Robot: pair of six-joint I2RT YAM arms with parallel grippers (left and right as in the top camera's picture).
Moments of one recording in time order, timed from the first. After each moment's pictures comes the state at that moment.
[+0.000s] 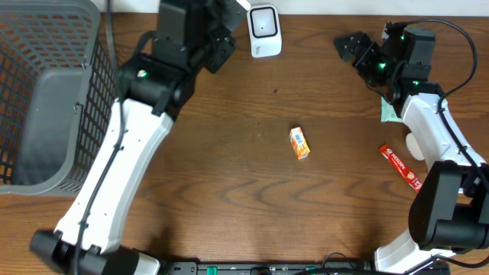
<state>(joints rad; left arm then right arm) -0.38 1.62 1.76 -0.67 -0.07 0.47 -0.08 1.80 1.29 -0.11 -0.50 0.66</state>
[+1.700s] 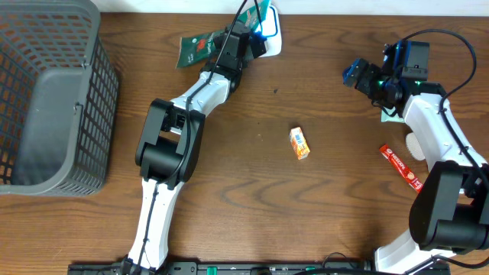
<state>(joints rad) -0.37 2.41 1.76 0.08 -0.32 1.08 -0.09 1.80 1.29 -0.42 -0.25 0.44</state>
